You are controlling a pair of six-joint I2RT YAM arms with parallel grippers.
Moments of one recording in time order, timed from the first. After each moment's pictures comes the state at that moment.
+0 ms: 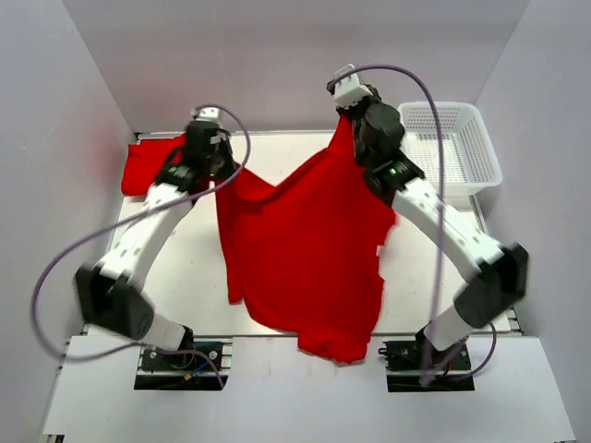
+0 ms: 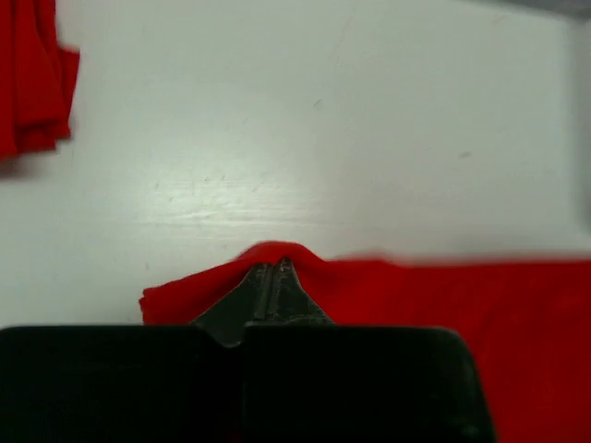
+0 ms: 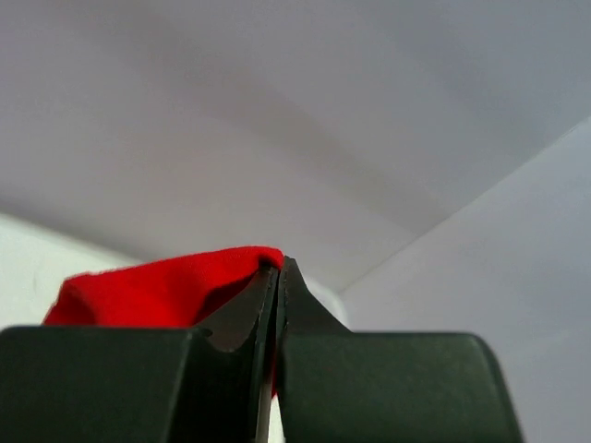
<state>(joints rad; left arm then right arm) -0.34 1.39 1.43 -0.51 -0.11 -0.38 0.66 1.49 1.51 0.21 0.61 -0.80</state>
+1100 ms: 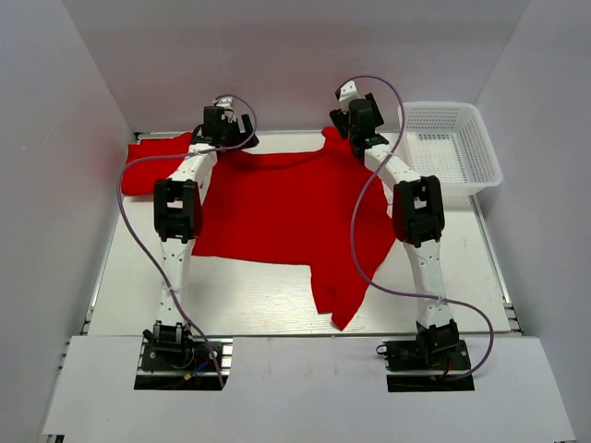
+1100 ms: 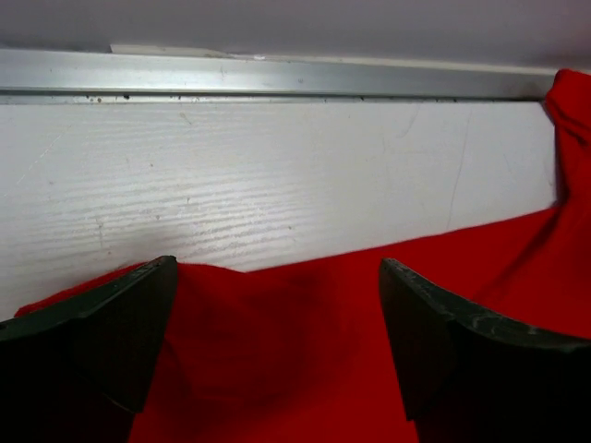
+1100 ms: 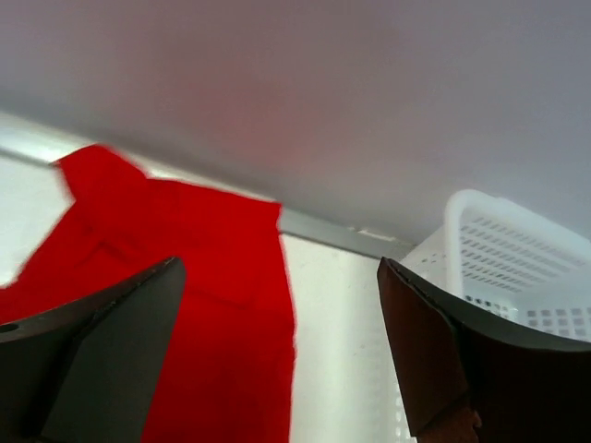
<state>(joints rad) -0.12 2.55 2.22 -0.21 0.22 -0.28 0.33 2.47 2.12 0.10 0.35 -0.44</state>
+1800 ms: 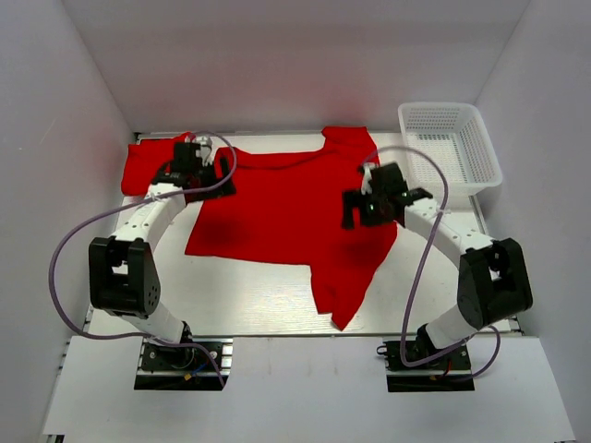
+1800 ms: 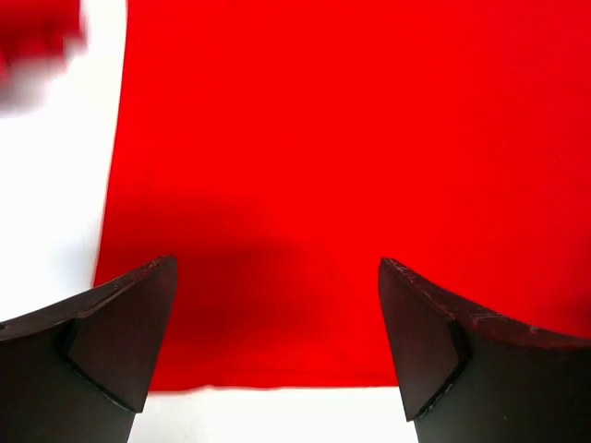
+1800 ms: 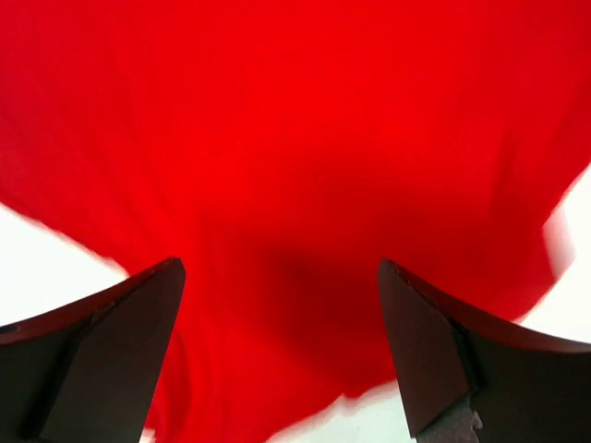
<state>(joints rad) -0.12 1.61 1.29 -0.44 0.12 -0.25 0.40 1.54 1.17 -0.45 -0.17 0.13</state>
